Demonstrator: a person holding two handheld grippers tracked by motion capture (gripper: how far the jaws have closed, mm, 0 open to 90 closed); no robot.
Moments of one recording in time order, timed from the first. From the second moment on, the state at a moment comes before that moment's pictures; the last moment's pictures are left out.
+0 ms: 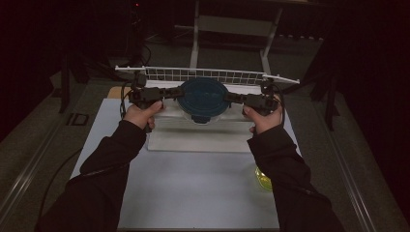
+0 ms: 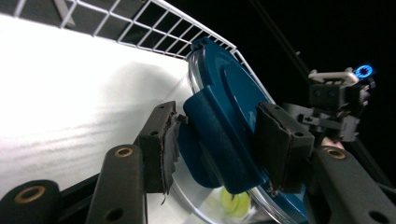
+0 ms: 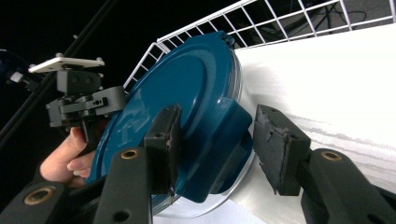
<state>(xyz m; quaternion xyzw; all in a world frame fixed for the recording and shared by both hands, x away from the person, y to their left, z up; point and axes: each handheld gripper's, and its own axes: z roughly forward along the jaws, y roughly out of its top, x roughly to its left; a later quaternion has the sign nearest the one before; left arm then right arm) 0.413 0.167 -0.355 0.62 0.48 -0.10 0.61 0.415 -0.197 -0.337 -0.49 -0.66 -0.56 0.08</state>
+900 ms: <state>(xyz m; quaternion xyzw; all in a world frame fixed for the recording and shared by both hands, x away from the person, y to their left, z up) 0.368 0.179 -0.338 0.66 0.42 -0.01 0.62 0.379 -0.203 -0.310 -0.43 -0.70 -0.56 -0.03</state>
